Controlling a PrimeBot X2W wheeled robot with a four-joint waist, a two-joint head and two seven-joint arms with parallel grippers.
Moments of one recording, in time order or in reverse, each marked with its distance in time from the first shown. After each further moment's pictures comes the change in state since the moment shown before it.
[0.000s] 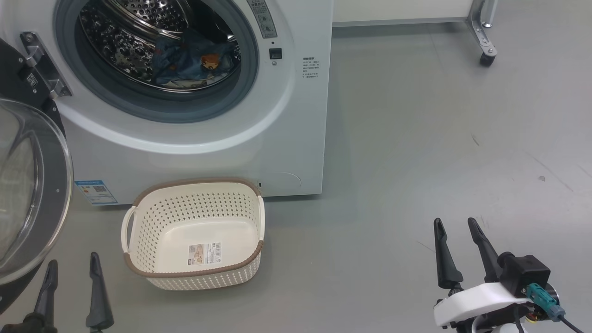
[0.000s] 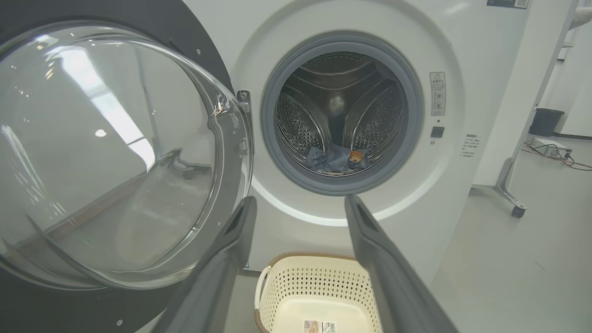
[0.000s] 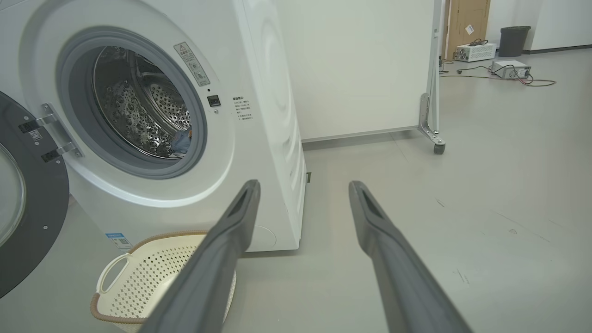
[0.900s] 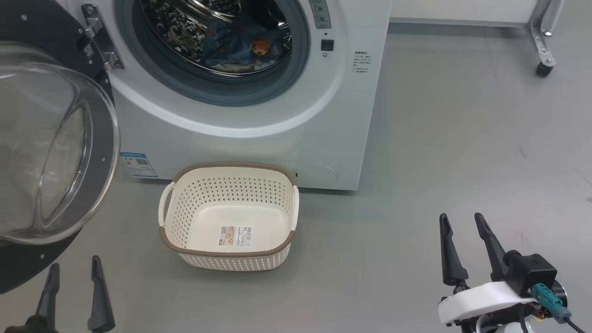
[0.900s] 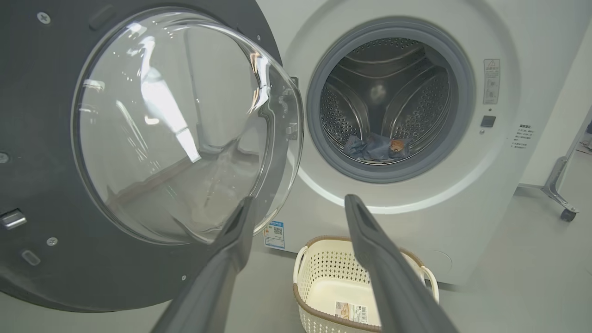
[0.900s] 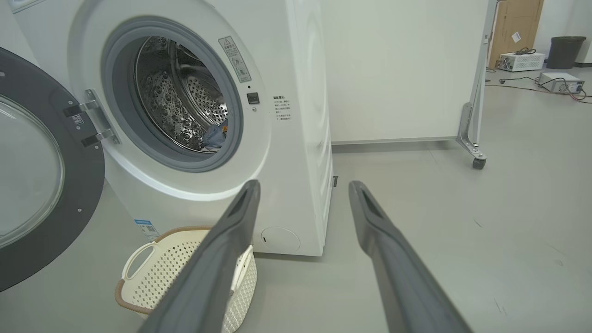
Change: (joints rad) left arm 0.007 -0.011 0.009 0.009 0.018 -0.008 0.000; right arm 0.010 0.000 -0.022 -0.040 -0.035 -0.001 0.000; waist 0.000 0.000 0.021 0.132
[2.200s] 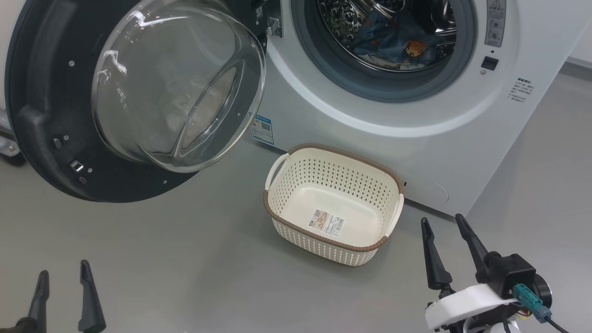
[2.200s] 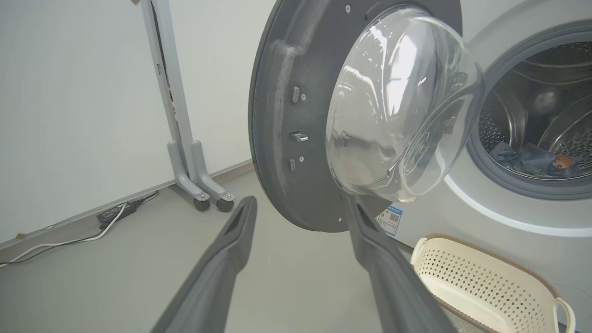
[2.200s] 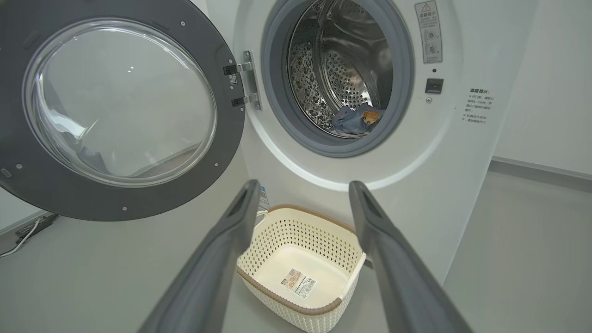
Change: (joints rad) left arm -0.022 -0.012 0.028 0.063 -0.016 0.021 0.000; right arm -0.009 0.000 0.040 0.011 -0.044 0.012 0.000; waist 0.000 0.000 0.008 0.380
